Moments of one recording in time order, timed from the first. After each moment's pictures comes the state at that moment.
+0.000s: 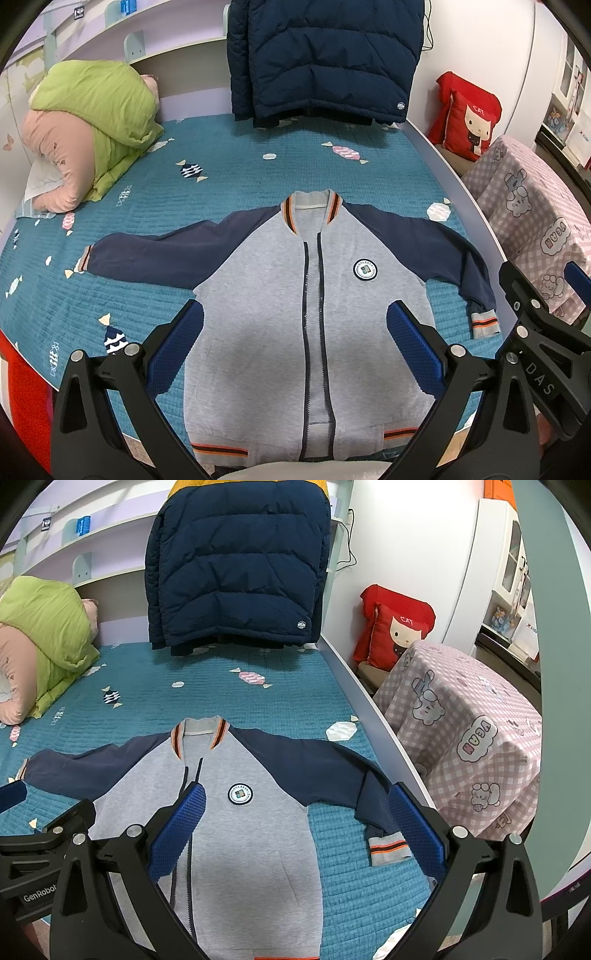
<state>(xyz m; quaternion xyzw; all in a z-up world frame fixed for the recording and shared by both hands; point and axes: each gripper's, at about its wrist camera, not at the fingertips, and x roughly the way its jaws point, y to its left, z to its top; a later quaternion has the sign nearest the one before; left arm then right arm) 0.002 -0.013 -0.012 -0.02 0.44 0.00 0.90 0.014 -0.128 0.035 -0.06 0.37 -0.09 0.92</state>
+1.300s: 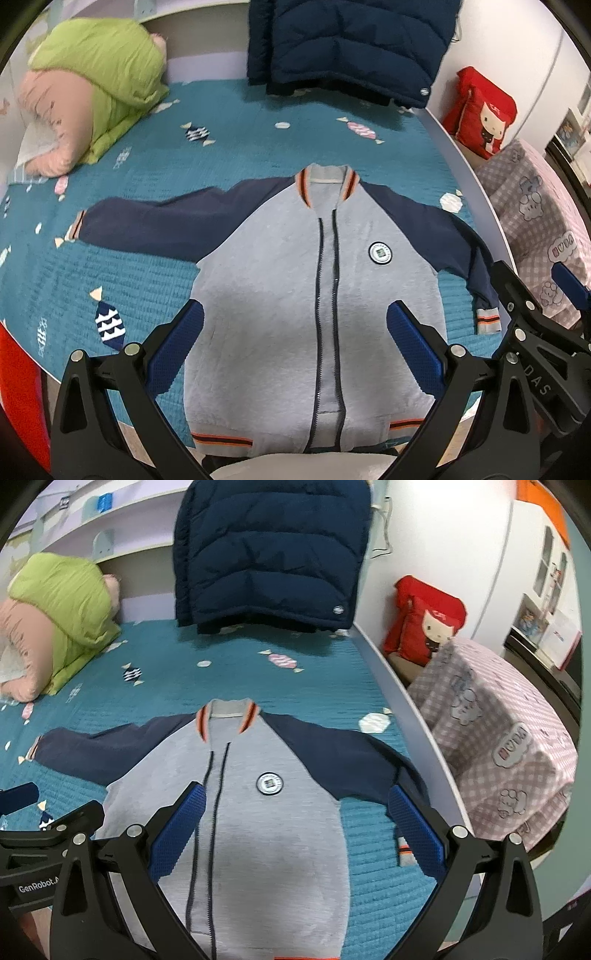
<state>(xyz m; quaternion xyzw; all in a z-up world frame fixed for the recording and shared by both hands) 0.027 0.038 -0.035 -0.07 0.50 0.00 0.87 0.049 -0.087 0.011 -0.08 0.41 -0.04 0.91</state>
